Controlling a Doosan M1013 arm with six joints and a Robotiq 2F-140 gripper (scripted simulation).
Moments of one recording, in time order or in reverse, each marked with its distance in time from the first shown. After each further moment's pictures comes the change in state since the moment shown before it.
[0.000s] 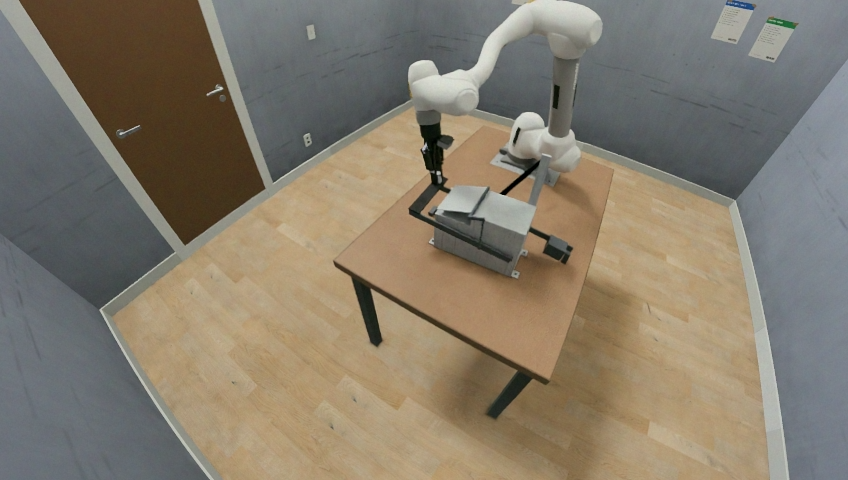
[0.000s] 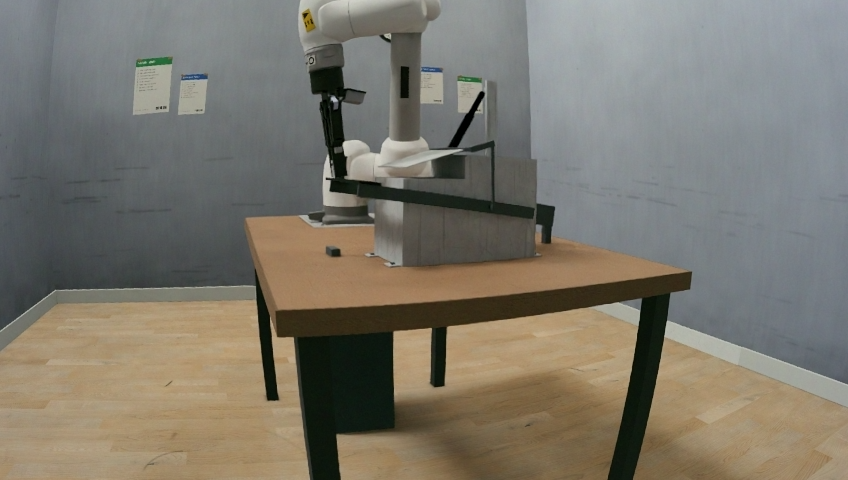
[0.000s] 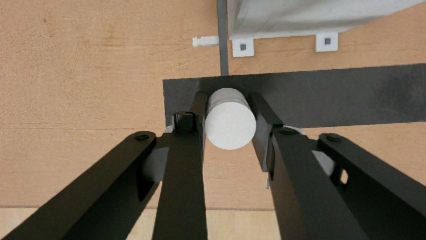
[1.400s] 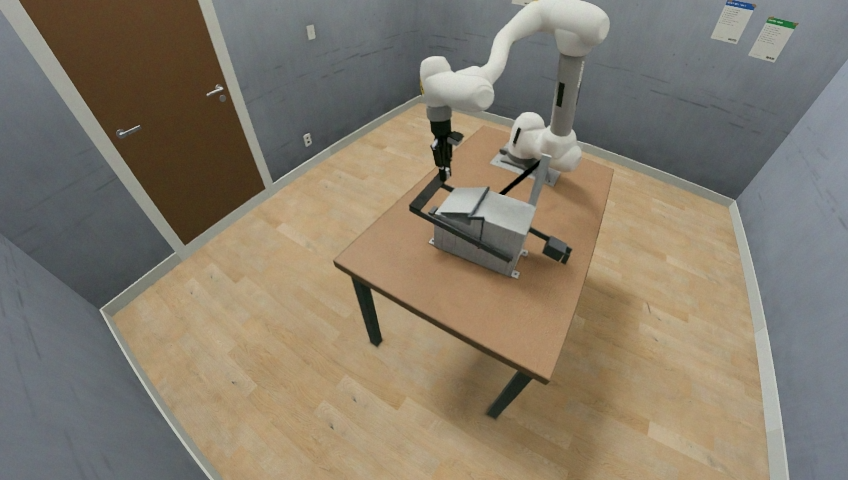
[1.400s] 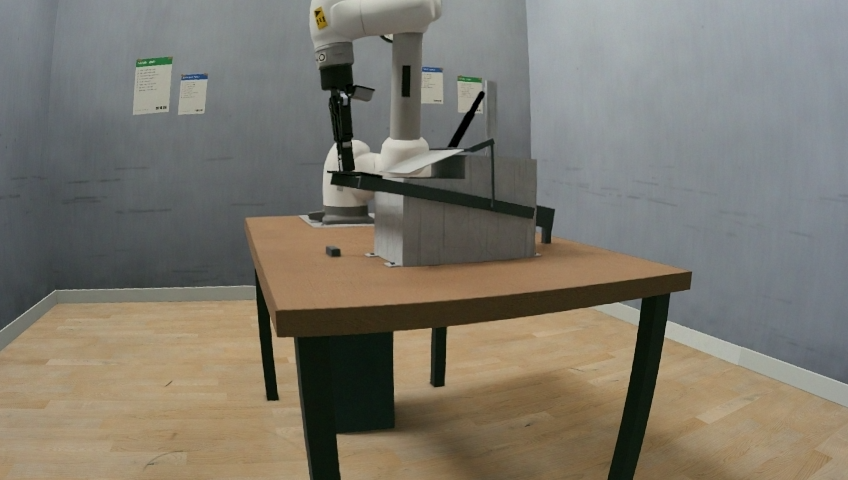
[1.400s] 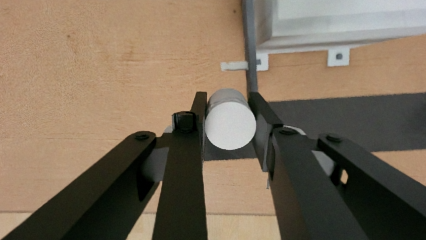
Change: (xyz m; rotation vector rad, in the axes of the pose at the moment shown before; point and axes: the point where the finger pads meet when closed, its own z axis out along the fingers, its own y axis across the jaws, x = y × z) arm 0.026 -0.026 -0.007 0.000 -0.020 0.000
